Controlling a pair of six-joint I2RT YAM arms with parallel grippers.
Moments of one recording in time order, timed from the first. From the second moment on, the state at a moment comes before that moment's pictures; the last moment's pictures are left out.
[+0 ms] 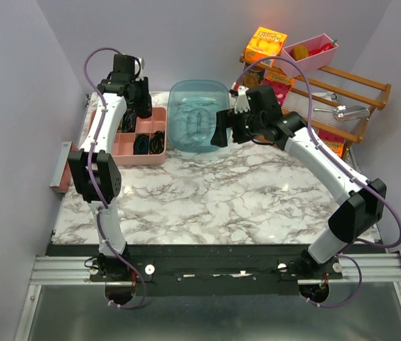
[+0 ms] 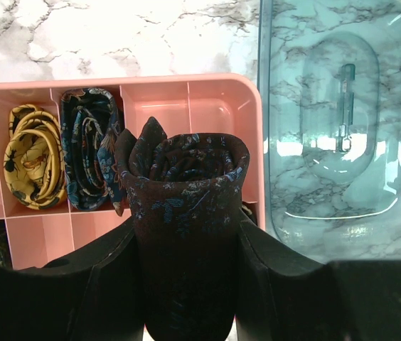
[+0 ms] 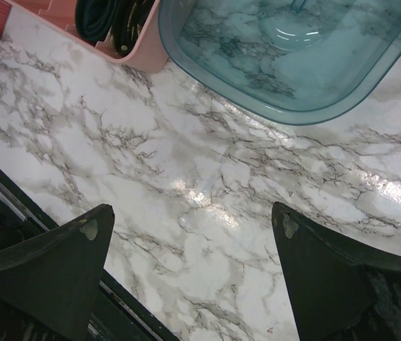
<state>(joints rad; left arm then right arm) -0.07 2.03 2.07 -0.81 0.05 -0.12 0.55 1.63 1.60 -0.65 -0.25 0.24</state>
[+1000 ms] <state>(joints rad) -0.04 2.25 2.12 -0.75 0.03 -0.11 0.55 1.68 1.57 -0.64 -0.29 0.26</state>
